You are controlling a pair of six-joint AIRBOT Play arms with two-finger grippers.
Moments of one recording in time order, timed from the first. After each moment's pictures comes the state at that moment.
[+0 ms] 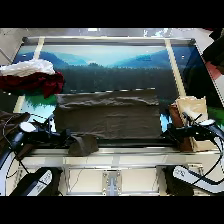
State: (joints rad) left arm 0.19 -0.93 0.38 0.92 -1.22 -1.41; right arm -0.56 -1.22 0.51 -0.94 1.18 1.15
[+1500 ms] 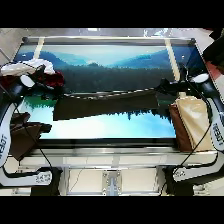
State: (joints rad) left arm 0.08 -1.44 1.19 1.20 -0.96 -1.45; right arm -0.20 -1.59 1.31 -0.79 1.02 1.25
